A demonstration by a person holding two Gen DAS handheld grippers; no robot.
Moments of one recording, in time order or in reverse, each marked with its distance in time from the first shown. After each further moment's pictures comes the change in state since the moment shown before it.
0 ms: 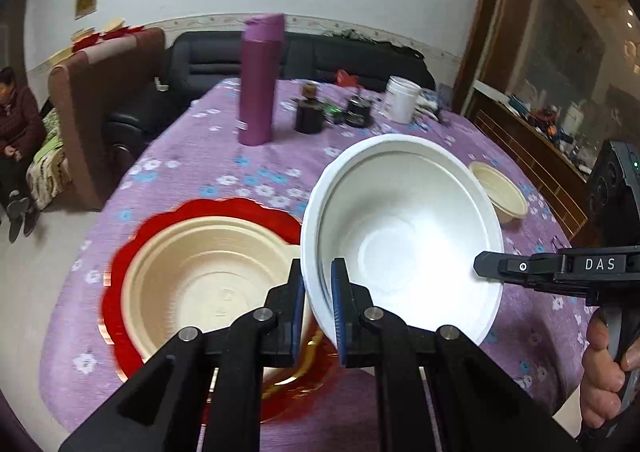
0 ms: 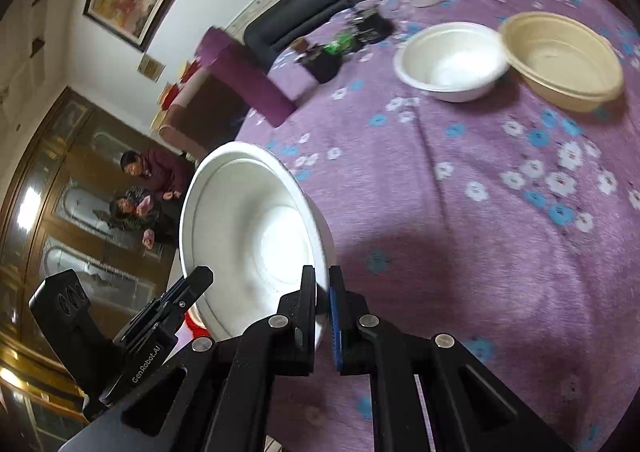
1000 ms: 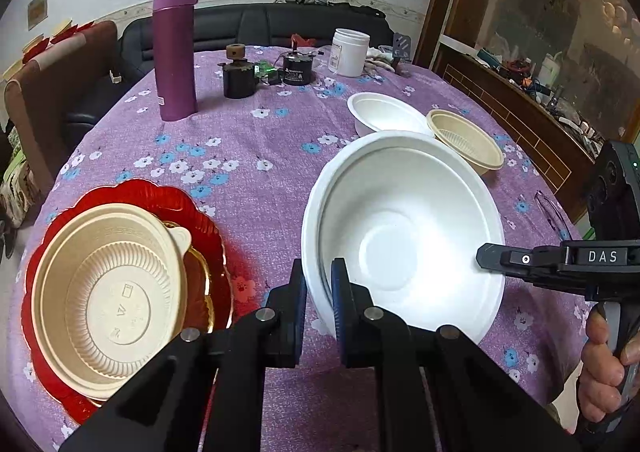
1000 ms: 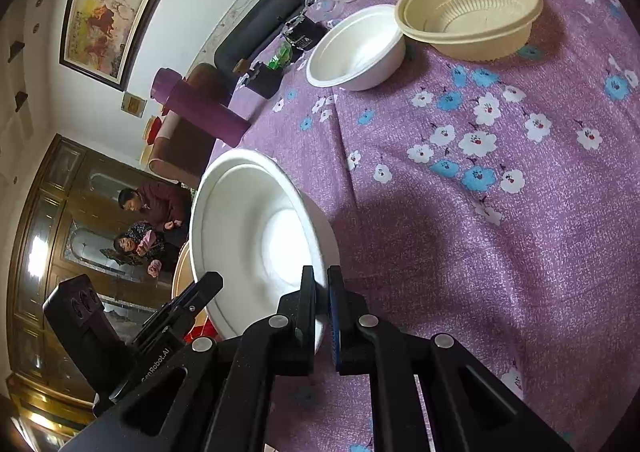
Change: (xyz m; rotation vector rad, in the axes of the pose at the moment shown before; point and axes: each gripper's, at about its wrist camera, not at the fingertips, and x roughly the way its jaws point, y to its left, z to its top) left arm 0.054 -0.077 -0.011 0.117 0.132 -0.096; right arm -0.037 -0.088 -0.021 0.177 -0.045 0.006
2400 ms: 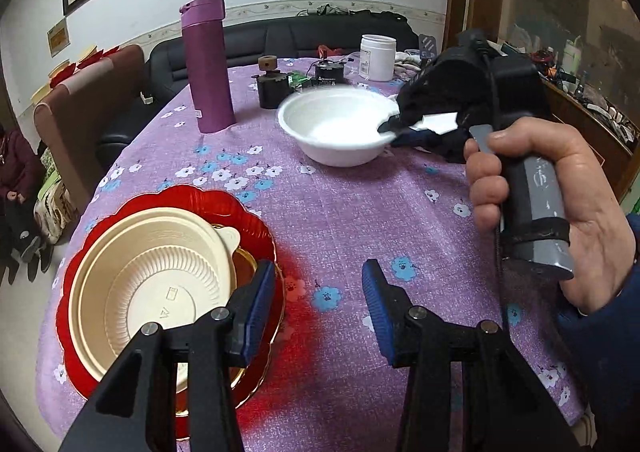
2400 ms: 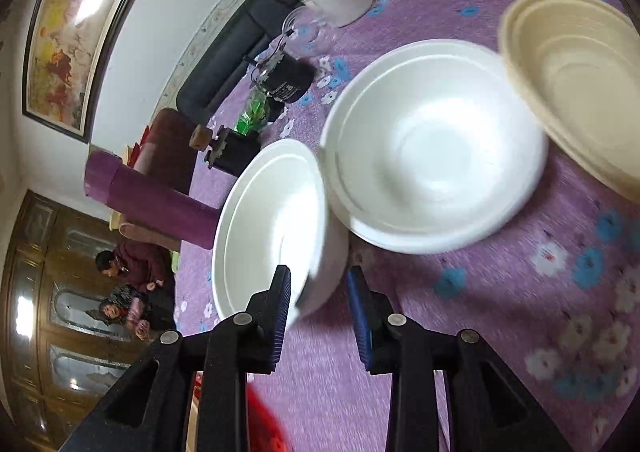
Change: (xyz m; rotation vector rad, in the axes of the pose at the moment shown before) left arm -0.001 0.005 -0.012 0.056 -0.045 0.157; right arm 0.122 0.026 0.133 0.129 -0.083 -0.097
